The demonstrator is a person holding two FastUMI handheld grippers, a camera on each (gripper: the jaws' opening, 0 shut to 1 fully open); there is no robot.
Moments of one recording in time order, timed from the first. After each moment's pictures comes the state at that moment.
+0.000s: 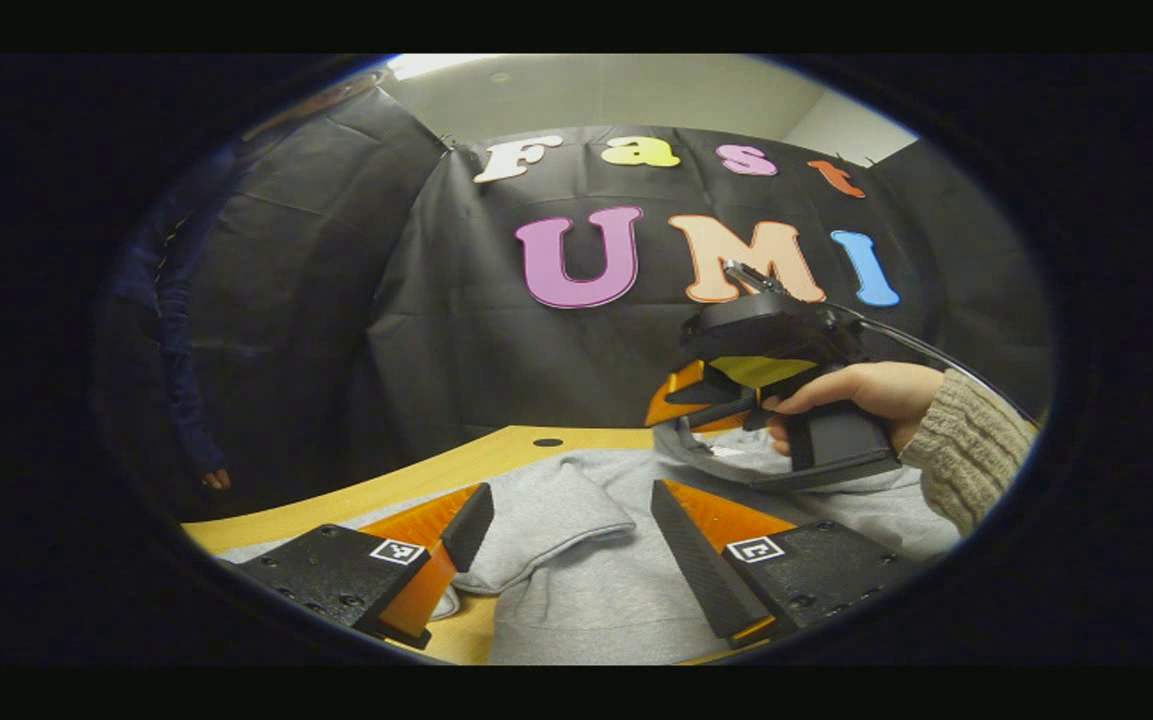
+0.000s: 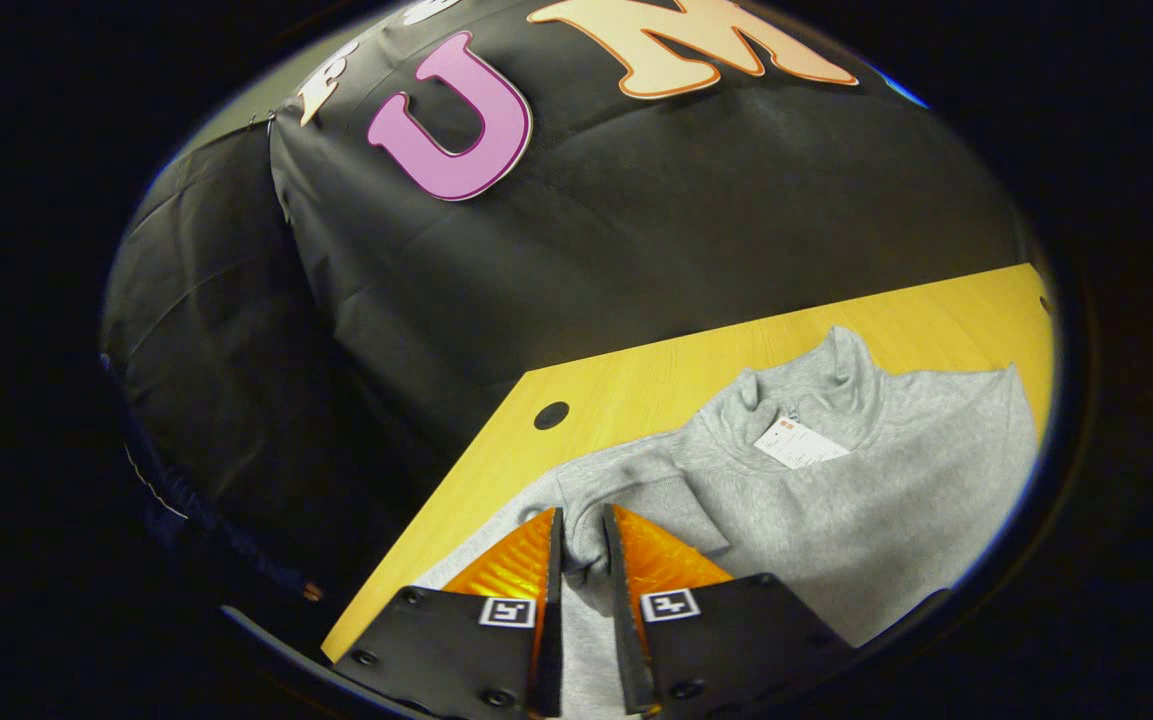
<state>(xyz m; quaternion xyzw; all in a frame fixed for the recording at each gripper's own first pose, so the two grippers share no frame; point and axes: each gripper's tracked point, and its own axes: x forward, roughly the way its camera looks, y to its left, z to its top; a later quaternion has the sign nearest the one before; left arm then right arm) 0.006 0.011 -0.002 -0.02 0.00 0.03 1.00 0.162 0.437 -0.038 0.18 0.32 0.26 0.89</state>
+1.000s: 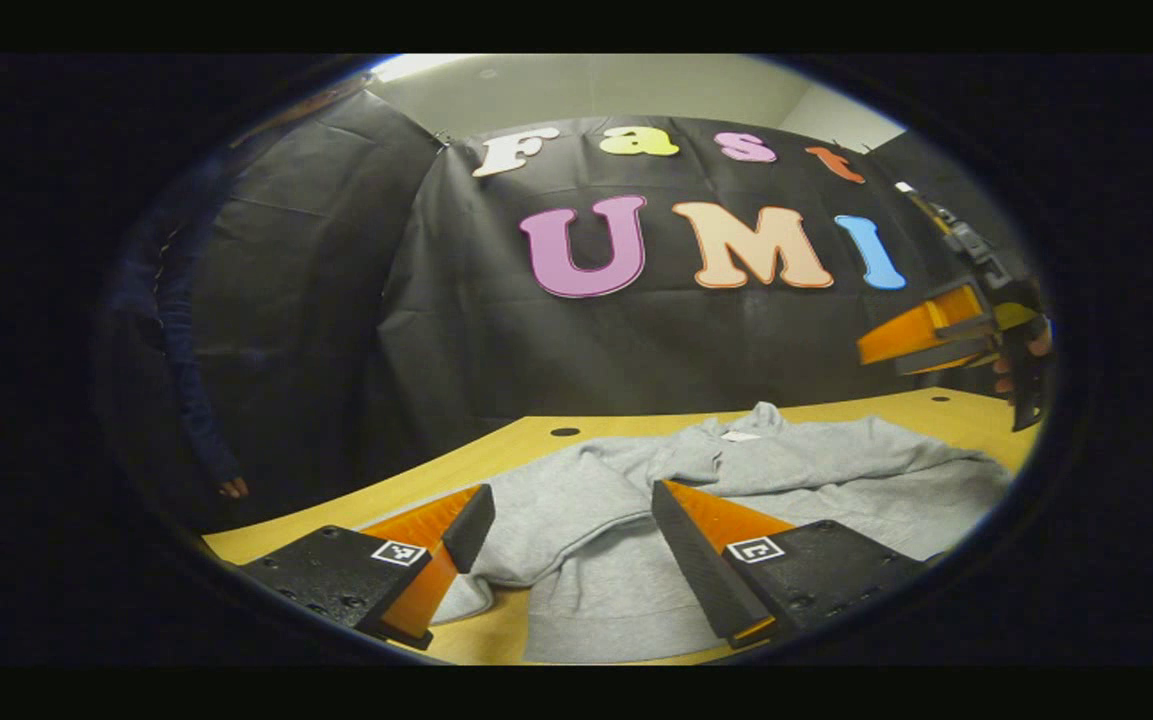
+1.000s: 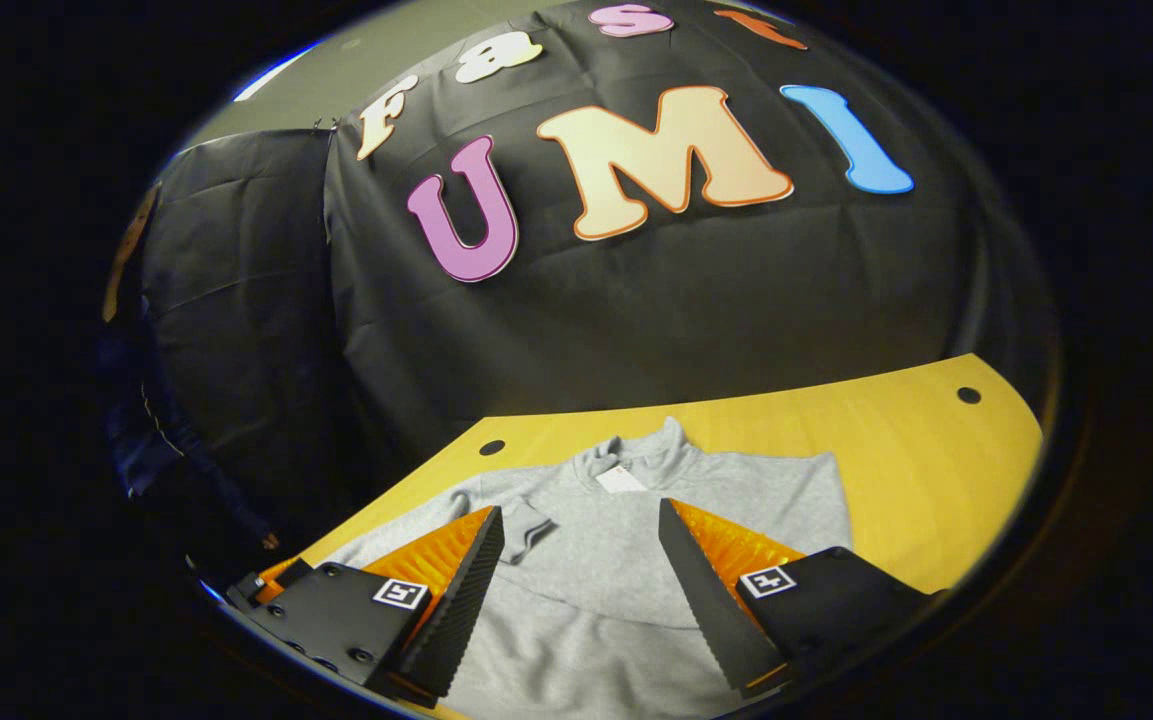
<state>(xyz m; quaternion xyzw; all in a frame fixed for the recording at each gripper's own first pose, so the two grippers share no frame) -0.005 0.032 -0.006 0.00 0.03 0.04 1.00 0.079 0.214 0.037 0.08 0.19 0.22 0.95</state>
